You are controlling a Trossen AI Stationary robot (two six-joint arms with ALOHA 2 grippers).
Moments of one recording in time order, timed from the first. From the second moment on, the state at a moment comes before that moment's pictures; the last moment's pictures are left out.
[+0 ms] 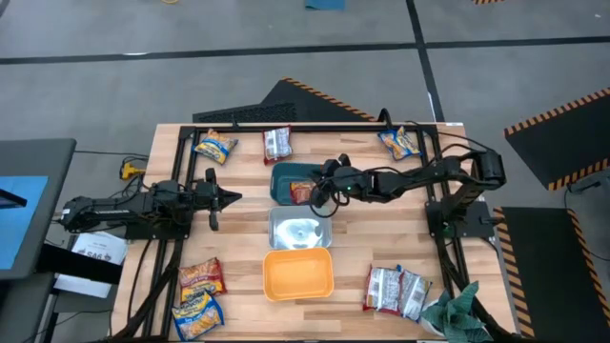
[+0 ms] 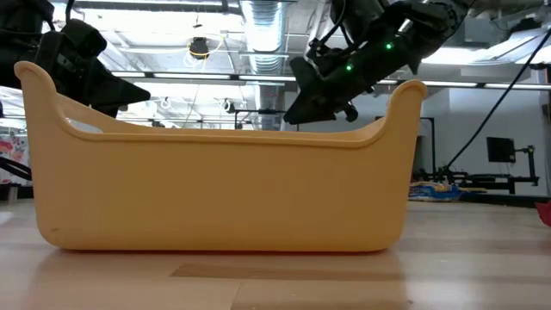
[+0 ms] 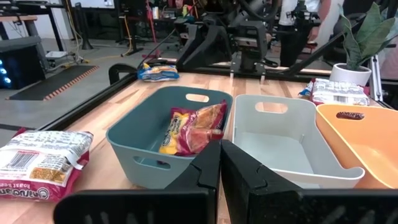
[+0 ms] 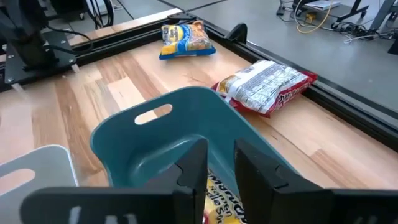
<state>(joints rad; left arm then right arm) 0.08 0.09 0.01 0.05 -0.14 -0.05 -0.08 1.65 0.86 0.36 0.45 0.28</state>
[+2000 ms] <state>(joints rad) -0.46 0.74 0.48 -0.08 -0.09 -0.32 0.05 1.00 0.47 0.17 0.58 0.30</state>
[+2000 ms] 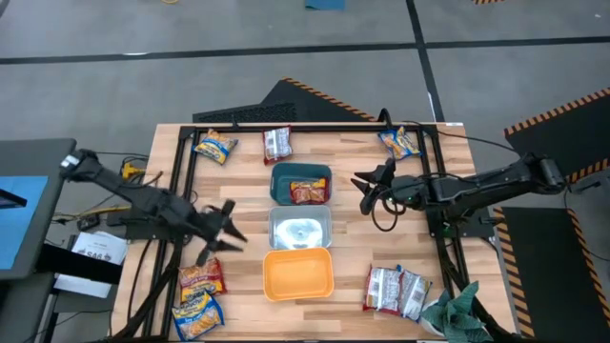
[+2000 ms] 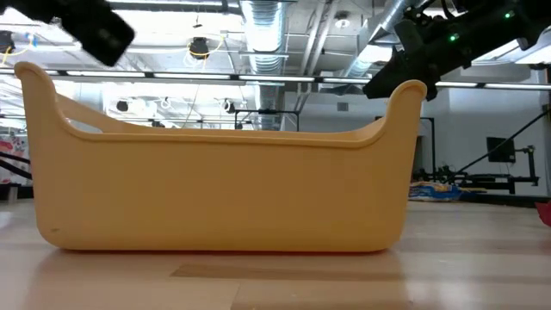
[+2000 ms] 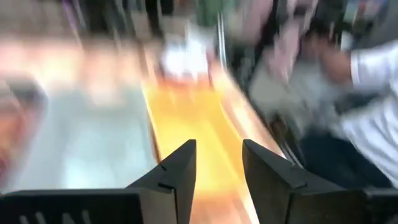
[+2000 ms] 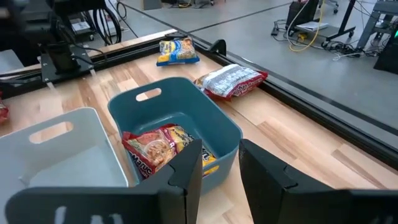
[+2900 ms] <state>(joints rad) -0.89 1.51 0.85 -0.87 -0.09 -1.66 0.05 1.00 0.47 0.16 0.58 0.31</state>
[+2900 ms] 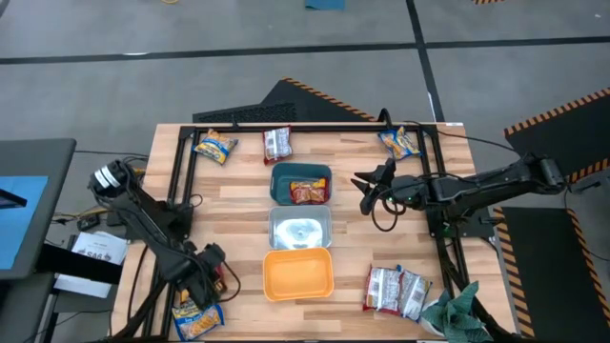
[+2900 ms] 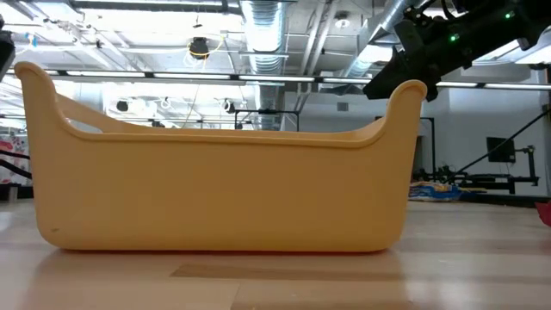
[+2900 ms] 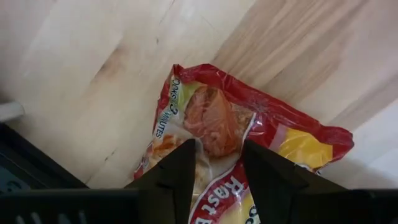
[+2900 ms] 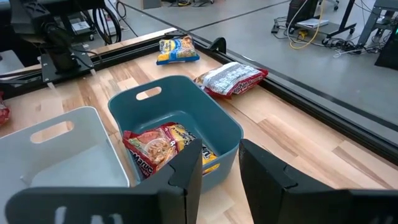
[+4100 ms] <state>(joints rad) -0.80 1.35 1.00 -1.14 -0.42 -1.34 0.05 1.00 0.47 0.16 0.58 0.31</state>
